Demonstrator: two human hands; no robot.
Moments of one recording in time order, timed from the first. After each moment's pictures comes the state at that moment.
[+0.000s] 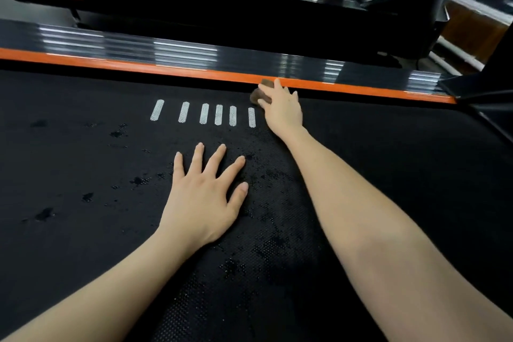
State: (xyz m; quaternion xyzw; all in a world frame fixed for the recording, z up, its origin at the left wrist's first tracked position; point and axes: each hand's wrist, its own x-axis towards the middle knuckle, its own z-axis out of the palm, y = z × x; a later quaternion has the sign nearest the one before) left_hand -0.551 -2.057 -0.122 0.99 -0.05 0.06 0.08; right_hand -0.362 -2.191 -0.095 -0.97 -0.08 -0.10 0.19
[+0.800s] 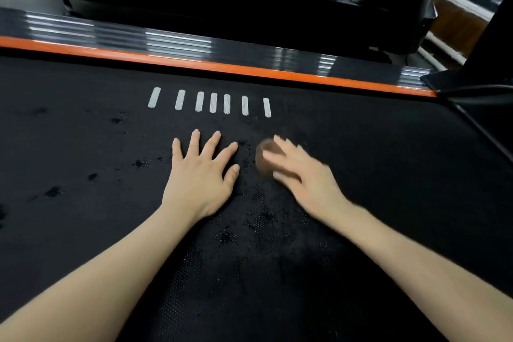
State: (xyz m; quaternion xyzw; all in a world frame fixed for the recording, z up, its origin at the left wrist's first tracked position) left_hand -0.552 -2.062 -0.119 1.00 -0.04 0.03 0.07; right_hand -0.532 -2.270 -0.098 -0.92 -0.27 -0.03 0.27
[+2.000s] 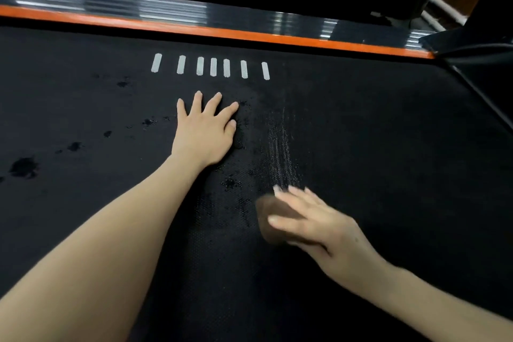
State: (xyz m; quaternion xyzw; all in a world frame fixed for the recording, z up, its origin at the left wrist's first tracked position) left_hand -0.553 -2.061 -0.119 1.00 -0.04 0.04 0.08; right_hand -0.681 -2.303 -0.105 -0.89 -0.35 0.02 0.28
